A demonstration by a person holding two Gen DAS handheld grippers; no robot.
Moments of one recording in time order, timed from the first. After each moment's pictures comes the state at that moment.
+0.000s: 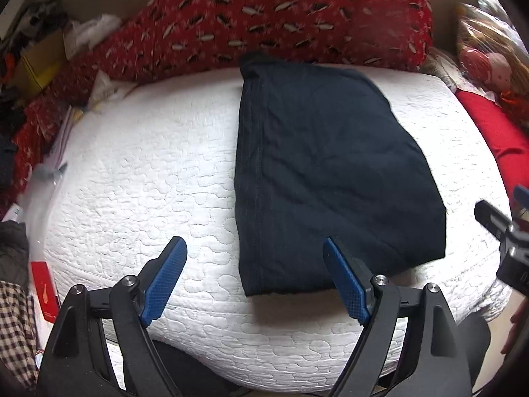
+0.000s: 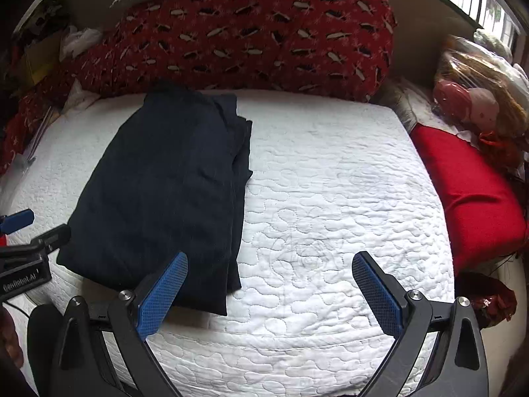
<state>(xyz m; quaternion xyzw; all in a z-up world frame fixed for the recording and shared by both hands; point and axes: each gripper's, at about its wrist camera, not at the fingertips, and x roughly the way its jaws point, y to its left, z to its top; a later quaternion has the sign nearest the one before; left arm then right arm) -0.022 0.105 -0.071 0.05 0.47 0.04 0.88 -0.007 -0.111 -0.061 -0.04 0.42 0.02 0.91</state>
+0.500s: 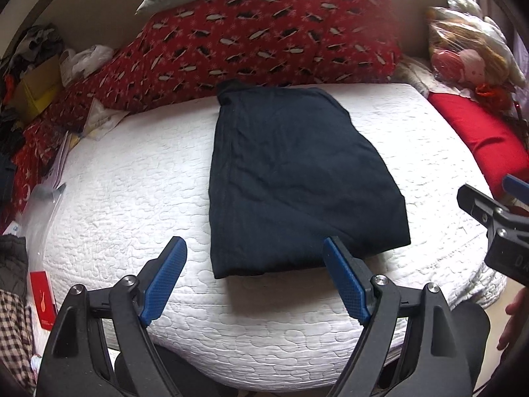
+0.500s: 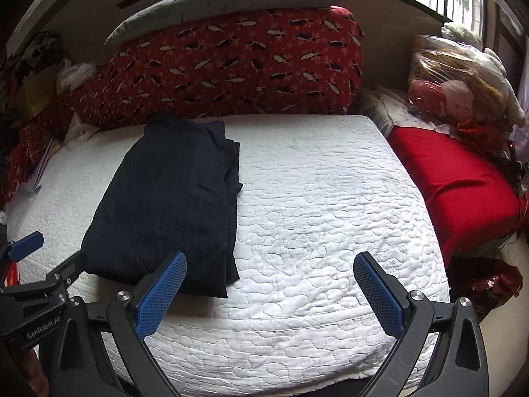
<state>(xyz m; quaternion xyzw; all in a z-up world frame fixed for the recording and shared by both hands) -0.059 0.076 -0.056 0.07 0.42 0.01 0.91 -0.044 -0.121 -0.047 -0.01 0.38 0.00 0.93</state>
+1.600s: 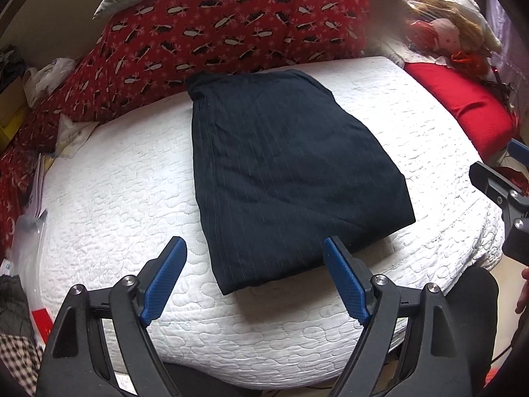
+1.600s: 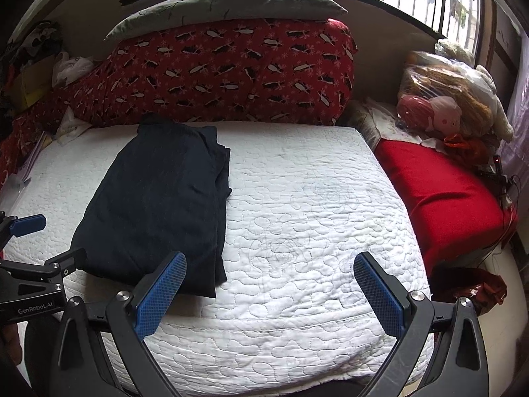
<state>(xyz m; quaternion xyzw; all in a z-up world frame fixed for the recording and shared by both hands) -0.039 0.081 -0.063 0.11 0.45 -0.06 0.89 -0.052 -0.111 -0.041 -0.04 0.36 -0.03 0.93</state>
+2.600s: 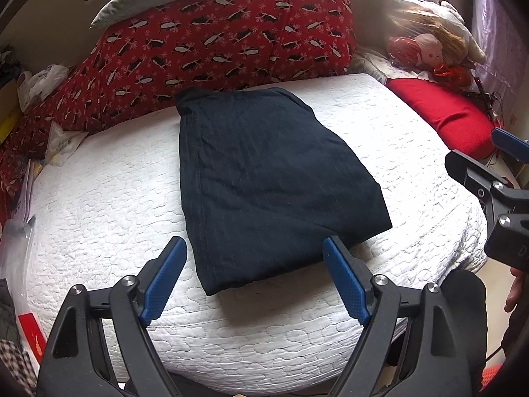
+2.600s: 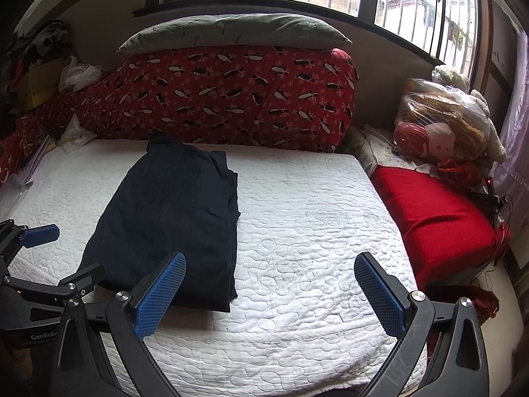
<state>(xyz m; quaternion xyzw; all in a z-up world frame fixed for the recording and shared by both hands) -0.051 0.081 -0.056 0.09 0.42 -0.10 0.90 -0.066 -0.089 -0.022 -0.07 0.31 -0.03 0.95</state>
